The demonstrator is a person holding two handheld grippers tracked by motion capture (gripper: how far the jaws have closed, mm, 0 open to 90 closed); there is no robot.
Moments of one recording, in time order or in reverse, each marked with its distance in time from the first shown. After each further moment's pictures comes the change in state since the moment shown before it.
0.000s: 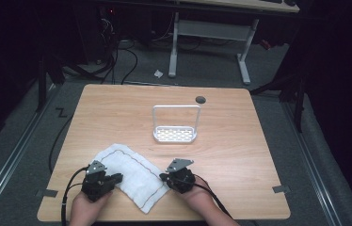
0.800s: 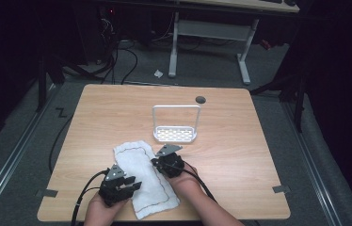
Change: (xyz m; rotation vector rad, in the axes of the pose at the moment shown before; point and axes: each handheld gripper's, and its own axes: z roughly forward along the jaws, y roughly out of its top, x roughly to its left) left arm -0.046 0.003 0.018 0.018 -0.060 0.115; right arm -0.017 0.048 0.035 -0.021 -0.070 0.016
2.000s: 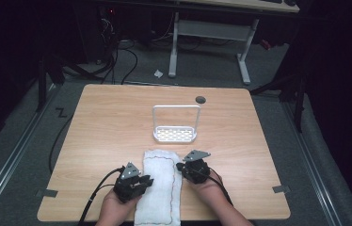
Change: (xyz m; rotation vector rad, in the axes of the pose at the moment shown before) left arm -0.024 0.011 0.029 -0.022 -0.036 0.055; right arm -0.036 -0.058 -0.050 0.018 -0.083 0.093
